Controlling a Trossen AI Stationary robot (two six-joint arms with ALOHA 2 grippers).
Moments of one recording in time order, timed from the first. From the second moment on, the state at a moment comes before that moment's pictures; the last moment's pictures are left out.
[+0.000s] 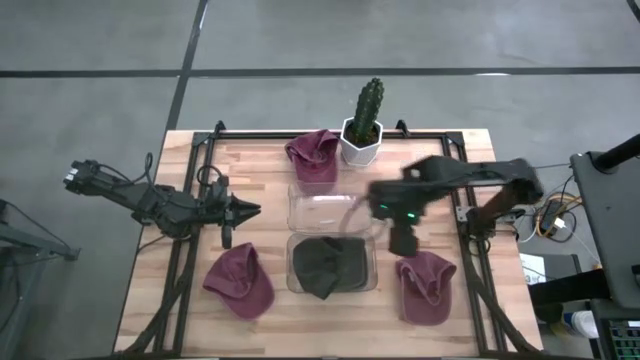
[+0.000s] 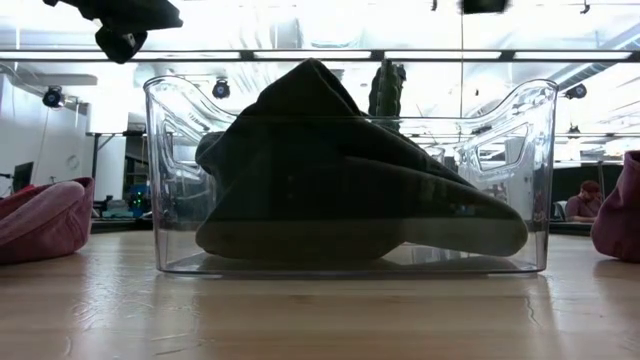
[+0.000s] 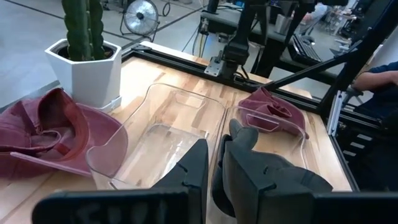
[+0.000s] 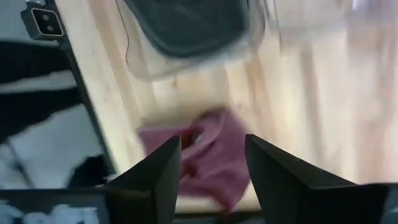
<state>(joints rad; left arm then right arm) -0.36 0.60 0.62 -0.27 -0.51 -0.40 0.14 1.60 1.77 -1.57 -0.20 0.42</state>
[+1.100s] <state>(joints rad) -0.36 0.60 0.62 -0.27 -0.51 -0.42 0.60 1.01 0.82 -1.12 -0.32 1.91</state>
